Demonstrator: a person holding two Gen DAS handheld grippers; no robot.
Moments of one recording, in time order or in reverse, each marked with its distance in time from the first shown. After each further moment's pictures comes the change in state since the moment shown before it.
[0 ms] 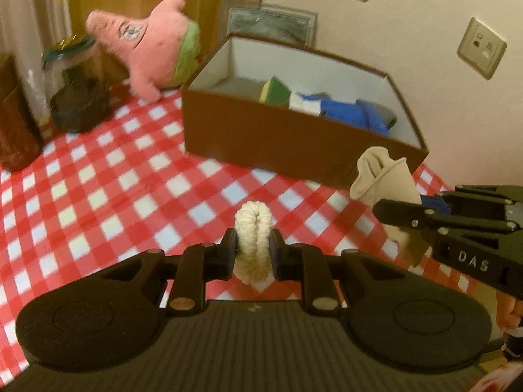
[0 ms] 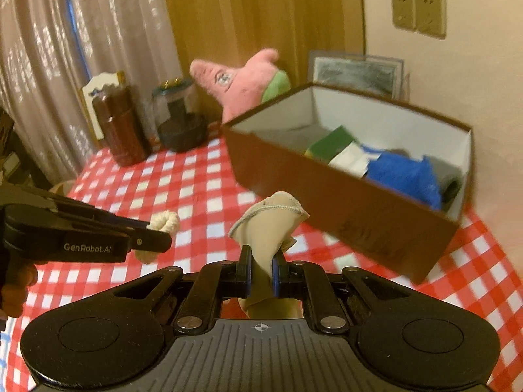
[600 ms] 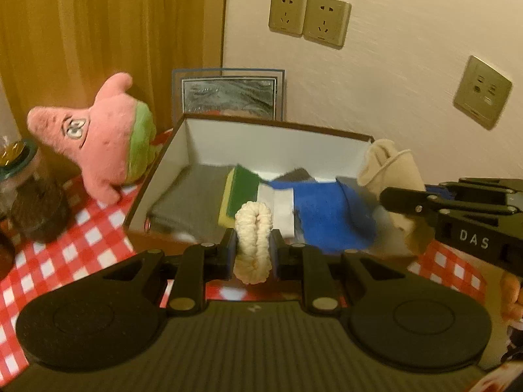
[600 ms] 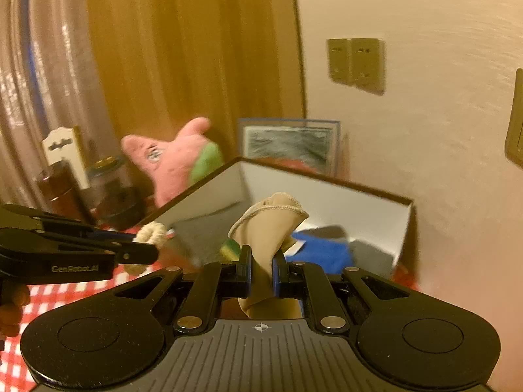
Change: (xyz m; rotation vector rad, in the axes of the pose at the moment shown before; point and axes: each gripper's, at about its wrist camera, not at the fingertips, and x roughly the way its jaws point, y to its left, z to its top) left arm 0.048 -0.047 0.121 0.103 -0.114 -0.021; right arm 0.003 -0.090 0.090 0.058 -0.142 -0.116
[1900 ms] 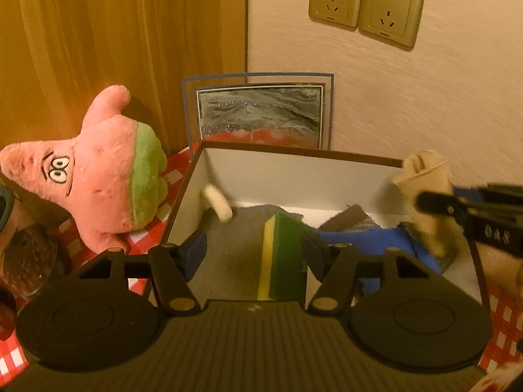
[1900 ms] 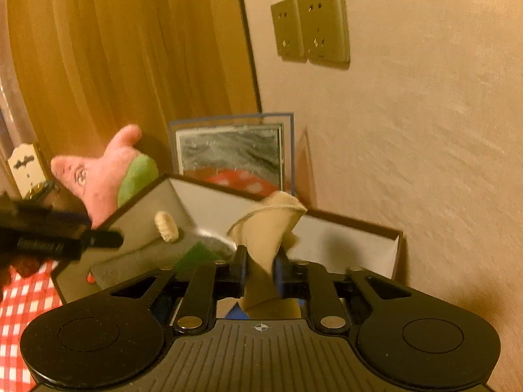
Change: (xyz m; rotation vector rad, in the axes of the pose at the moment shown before) left arm 0.098 0.029 0.065 0.011 0.045 0.087; right arm 0.105 -0.083 0.039 0.085 0.025 -0.046
